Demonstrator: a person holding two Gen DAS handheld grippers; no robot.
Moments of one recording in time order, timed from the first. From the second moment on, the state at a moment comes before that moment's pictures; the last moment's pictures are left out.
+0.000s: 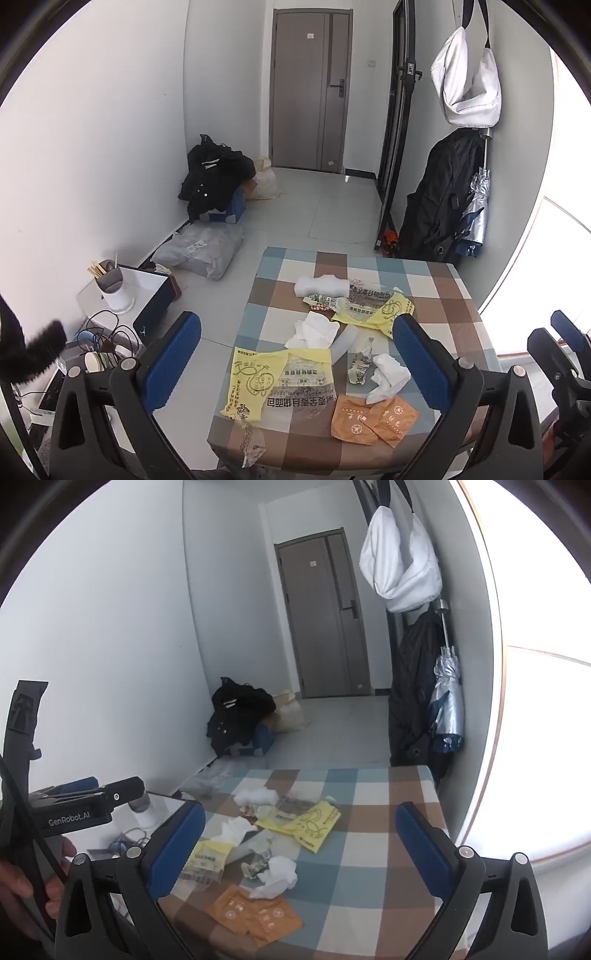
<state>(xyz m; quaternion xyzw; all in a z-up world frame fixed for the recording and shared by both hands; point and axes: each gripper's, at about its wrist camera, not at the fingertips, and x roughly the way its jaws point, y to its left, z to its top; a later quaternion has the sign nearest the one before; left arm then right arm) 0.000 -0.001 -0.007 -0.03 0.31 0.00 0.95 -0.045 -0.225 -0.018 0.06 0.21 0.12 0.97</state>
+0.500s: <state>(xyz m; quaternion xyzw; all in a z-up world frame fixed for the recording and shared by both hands) -0.001 0.001 -0.006 -0.04 0.31 0.00 0.95 -0.046 -0.224 -0.020 0.06 0.21 0.12 0.97</state>
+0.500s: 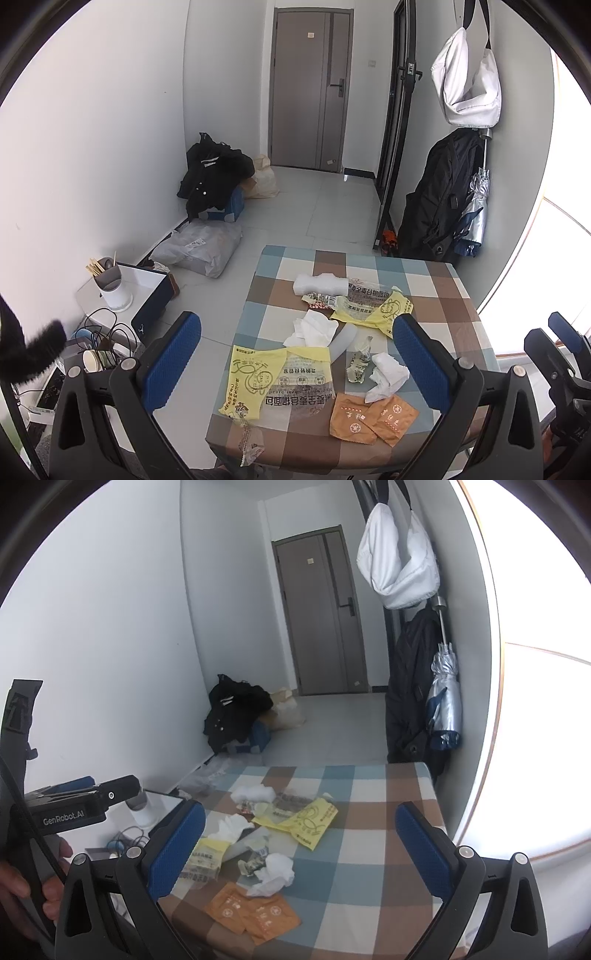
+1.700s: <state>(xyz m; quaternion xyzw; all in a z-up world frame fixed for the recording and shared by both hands) 0.049 0.045 -0.069 -0.08 0.46 -0.04 0.88 0.000 -0.211 -0.048 0.09 0.29 0.12 0.95</state>
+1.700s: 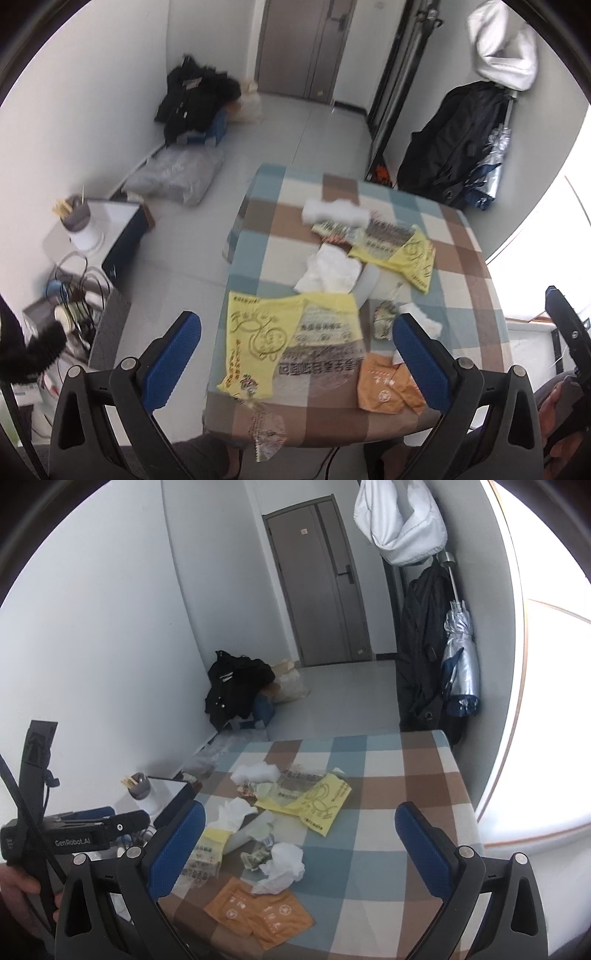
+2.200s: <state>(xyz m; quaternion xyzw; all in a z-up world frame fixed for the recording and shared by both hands) 0.075 0.059 -0.128 -0.07 0.56 -0.03 0.83 0.041 -0.194 -0.069 0.06 0.33 0.14 0.93</state>
